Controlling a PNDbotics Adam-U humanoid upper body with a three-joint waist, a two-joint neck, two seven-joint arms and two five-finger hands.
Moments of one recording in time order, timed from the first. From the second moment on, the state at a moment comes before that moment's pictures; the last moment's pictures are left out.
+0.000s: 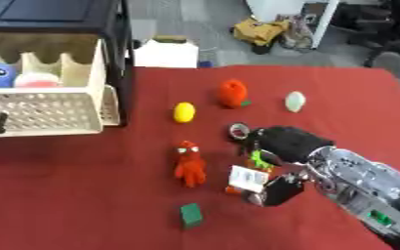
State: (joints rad) left arm -0.56 0.40 -0.10 -1.99 -0.08 0.01 0.15; right arm -0.29 -1.01 0.27 -1.98 0.70 0.25 0.42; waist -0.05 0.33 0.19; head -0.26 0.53
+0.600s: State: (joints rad) left arm -0.56 0.40 -0.10 -1.99 -0.08 0.01 0.15; right arm -0.29 -1.04 0.18 -1.98 0.60 0.31 0.34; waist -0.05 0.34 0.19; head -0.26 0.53
